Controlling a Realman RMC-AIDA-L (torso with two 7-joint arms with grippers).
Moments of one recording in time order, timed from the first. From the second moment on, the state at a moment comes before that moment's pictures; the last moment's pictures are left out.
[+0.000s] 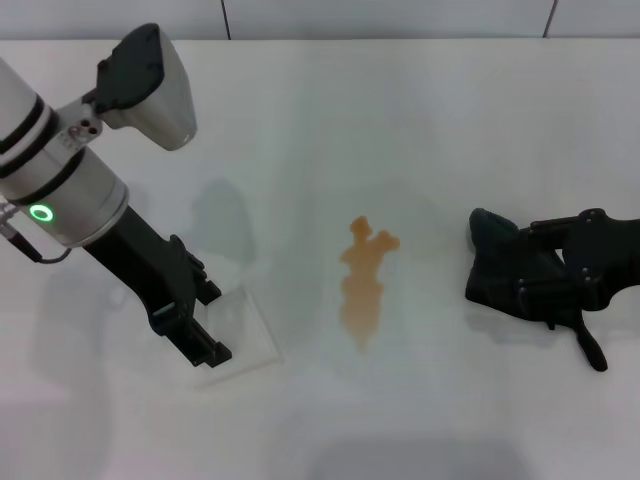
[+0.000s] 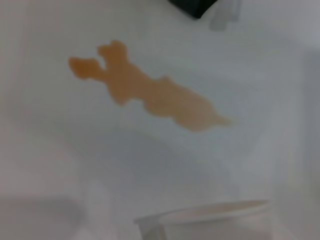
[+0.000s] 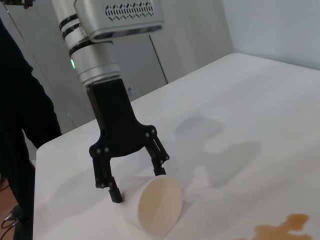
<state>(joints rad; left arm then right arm) -0.89 -2.08 1.02 0.82 2.66 1.75 -1.84 0.33 2.01 -1.06 -1.11 -1.87 -1.64 1.78</state>
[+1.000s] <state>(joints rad) -0.90 -2.08 1.06 0.78 2.64 1.70 -1.84 0.33 2.01 -1.06 -1.11 -1.87 -1.64 1.78</state>
